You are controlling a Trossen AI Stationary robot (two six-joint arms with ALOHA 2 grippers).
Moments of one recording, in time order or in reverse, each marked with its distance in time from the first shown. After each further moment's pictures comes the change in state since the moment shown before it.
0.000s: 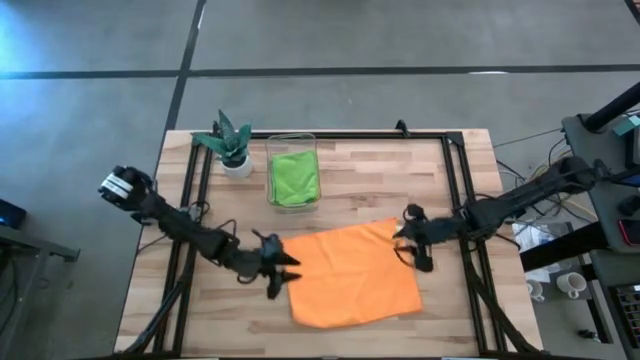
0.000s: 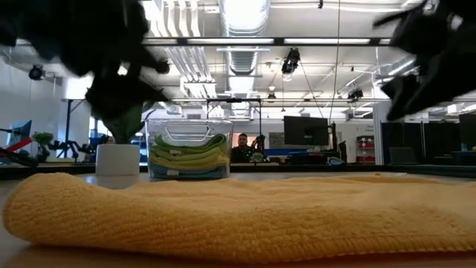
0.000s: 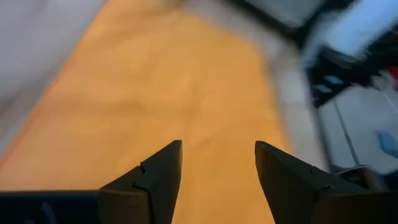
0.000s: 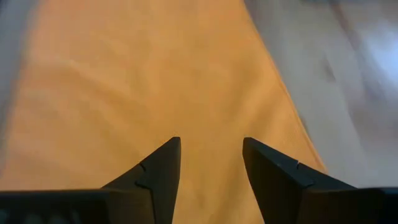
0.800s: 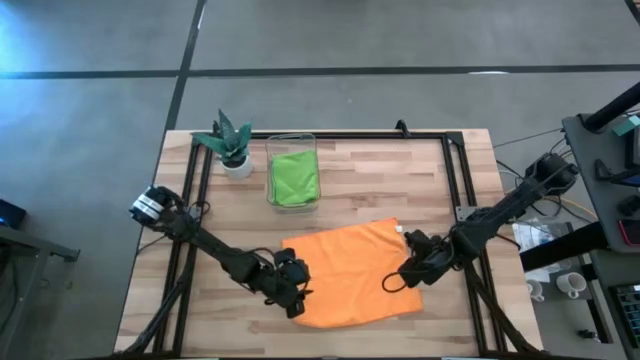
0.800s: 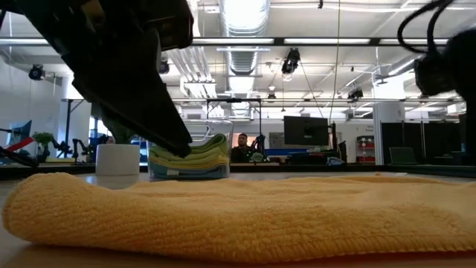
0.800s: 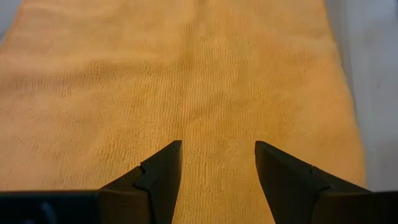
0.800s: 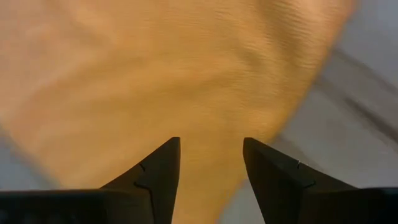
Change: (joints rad) left arm -0.041 0.329 0.459 -0.507 -0.005 0.068; right arm 0.310 0.358 0.207 -0.267 0.043 1.222
